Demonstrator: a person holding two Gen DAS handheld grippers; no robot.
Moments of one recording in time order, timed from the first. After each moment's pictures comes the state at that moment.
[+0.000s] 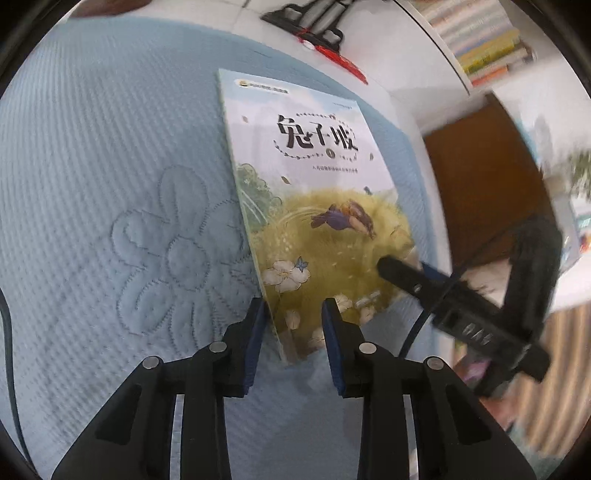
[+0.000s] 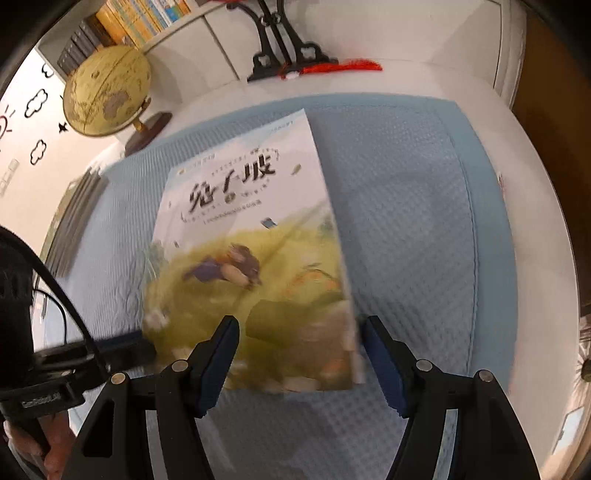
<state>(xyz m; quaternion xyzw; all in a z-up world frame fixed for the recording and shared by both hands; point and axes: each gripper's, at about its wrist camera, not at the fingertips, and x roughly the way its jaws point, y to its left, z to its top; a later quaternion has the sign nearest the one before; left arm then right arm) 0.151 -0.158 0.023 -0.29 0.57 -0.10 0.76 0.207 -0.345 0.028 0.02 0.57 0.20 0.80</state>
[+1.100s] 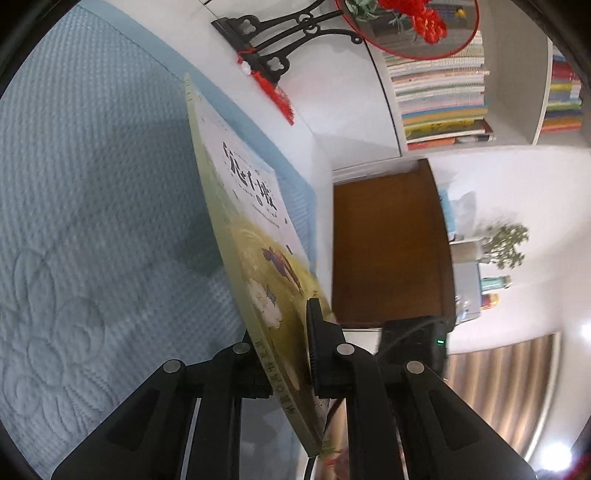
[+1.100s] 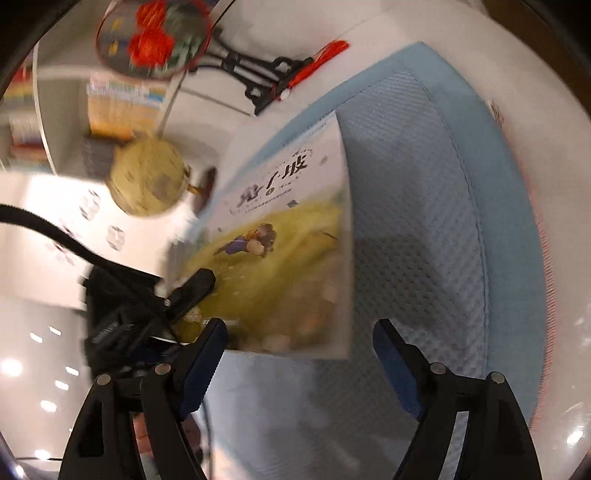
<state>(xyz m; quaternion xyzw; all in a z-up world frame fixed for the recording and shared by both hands) 0.220 -0.166 0.041 -0.47 0.48 -0.22 0.70 0.236 -0.423 0.025 0.34 0.59 0.29 0.67</state>
